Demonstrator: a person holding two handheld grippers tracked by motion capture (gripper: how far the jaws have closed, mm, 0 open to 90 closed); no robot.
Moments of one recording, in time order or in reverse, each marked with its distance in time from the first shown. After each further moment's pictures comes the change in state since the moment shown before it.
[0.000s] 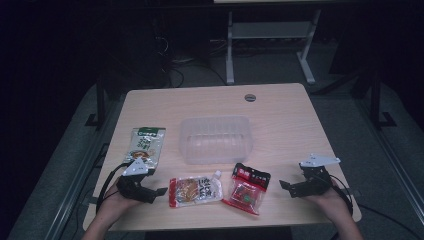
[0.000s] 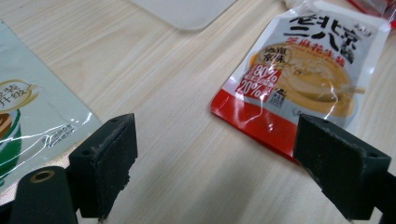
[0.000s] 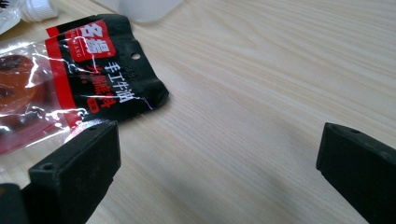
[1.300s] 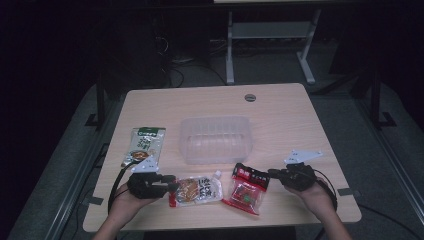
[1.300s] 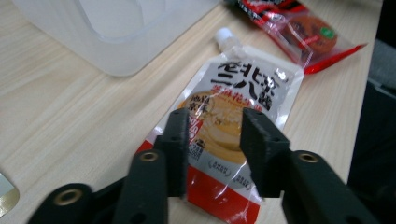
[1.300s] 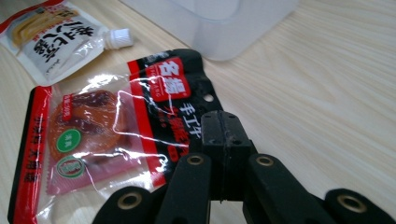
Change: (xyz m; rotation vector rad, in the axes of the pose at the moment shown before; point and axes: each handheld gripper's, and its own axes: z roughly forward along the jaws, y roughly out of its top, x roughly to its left) left arm -0.032 0.032 0.004 -0.024 -0.125 -0.028; right arm 0.032 0.035 0.013 0.002 0.157 -0.087
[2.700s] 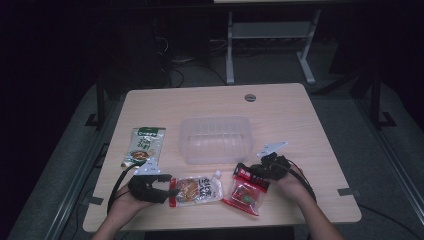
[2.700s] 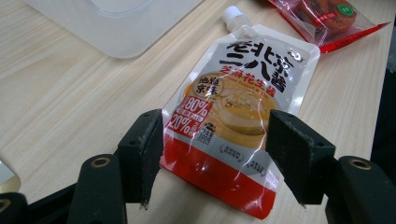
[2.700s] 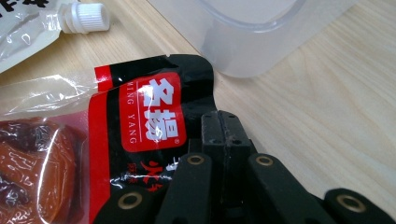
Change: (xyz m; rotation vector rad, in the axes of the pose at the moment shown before) left arm 0.005 -0.008 0.005 0.025 0.015 0.020; right arm 0.000 0.028 0.066 0.151 0.006 -0.097
